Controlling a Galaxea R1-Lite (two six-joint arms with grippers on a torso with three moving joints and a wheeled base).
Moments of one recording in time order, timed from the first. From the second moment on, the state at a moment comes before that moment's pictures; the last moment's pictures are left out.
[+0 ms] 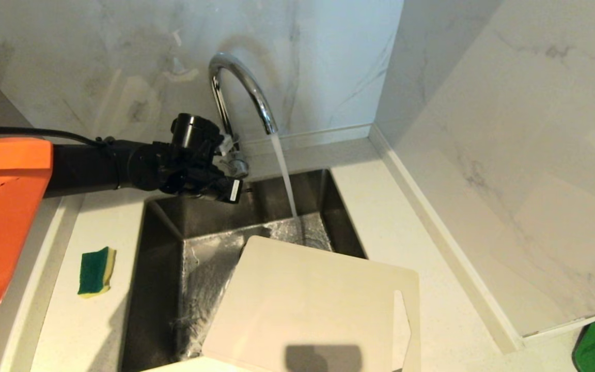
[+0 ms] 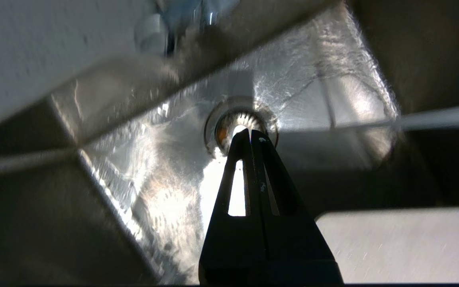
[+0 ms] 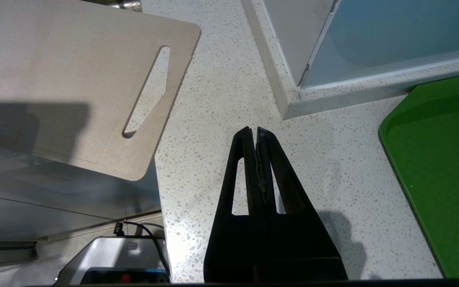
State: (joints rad) left arm -0.41 2.26 -1.97 0.27 0.15 -0.02; right arm -0.01 0.00 -0.05 0.12 0.02 -0.03
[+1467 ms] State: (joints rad) left arm -0.43 2.26 -1.98 0.05 0.39 -0.02; right arm -0.01 0.00 -0.05 0.12 0.02 -0.03
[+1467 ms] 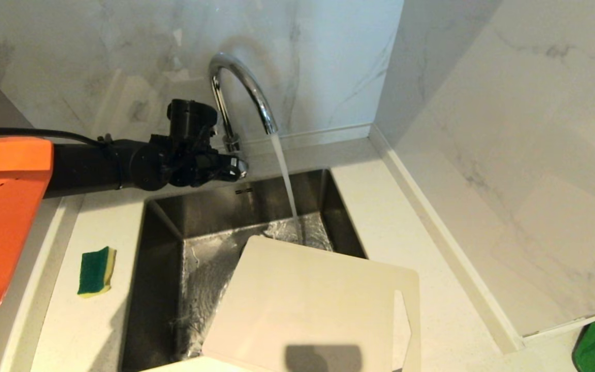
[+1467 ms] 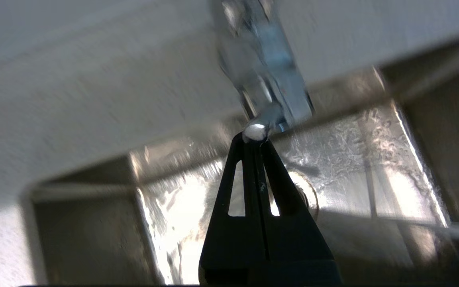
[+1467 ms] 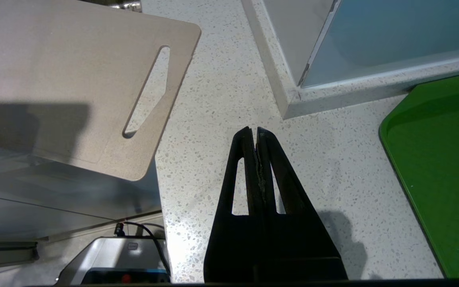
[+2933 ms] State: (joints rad) left arm -0.51 2.24 -1.98 0.00 0.49 -0.04; right arm -0.01 0.00 -0.05 0.12 0.02 -0.03
